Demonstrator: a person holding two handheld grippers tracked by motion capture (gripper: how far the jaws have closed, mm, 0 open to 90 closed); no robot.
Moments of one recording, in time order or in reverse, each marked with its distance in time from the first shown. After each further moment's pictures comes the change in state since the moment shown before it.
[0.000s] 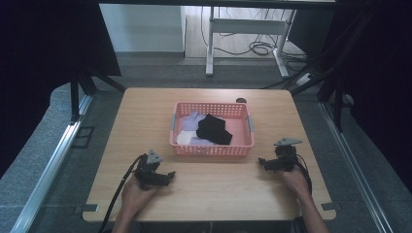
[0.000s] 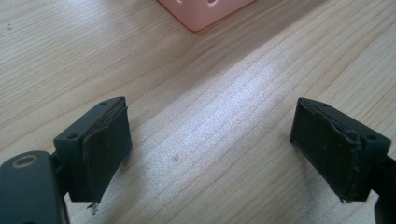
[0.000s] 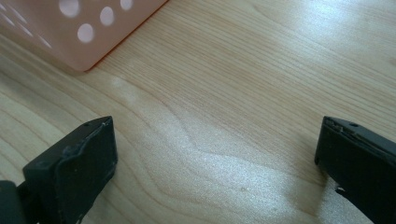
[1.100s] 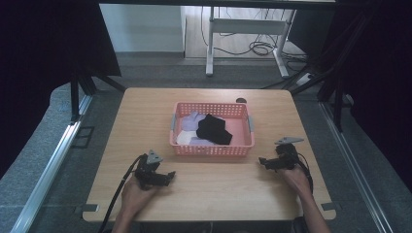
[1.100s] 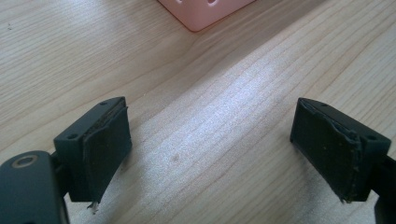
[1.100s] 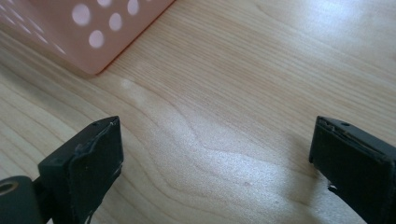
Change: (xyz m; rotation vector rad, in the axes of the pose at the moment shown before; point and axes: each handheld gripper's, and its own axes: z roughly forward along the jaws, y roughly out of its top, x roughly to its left) left arm 0.000 0.000 0.000 0.000 0.000 -0.001; right arm -0.001 0.006 -0.007 0.027 0.024 0.025
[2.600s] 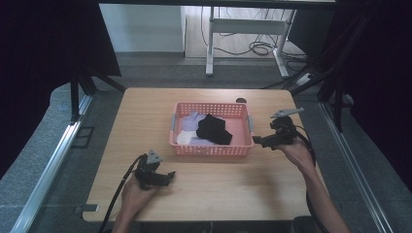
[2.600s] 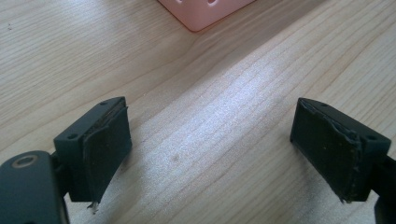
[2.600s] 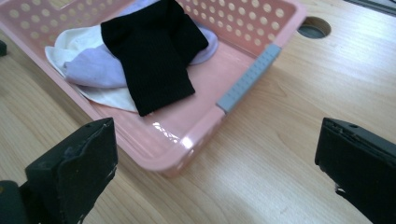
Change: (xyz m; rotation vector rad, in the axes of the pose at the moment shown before) left arm 0.000 0.000 0.000 0.004 -0.001 0.004; right arm 0.021 0.104 -0.048 -0.052 0.119 -0.085
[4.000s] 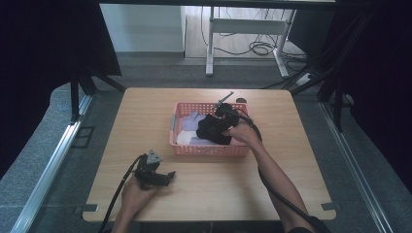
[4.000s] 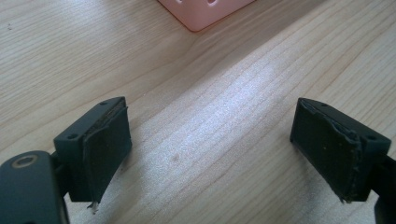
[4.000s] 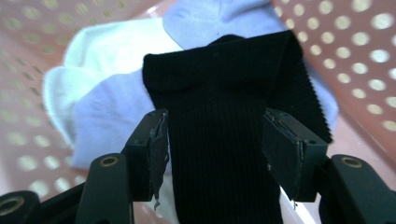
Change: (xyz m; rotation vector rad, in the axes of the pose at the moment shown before) left arm 0.000 0.000 0.000 0.001 0.001 -0.001; right arm 0.062 0.088 0.149 0.268 0.138 -0.202
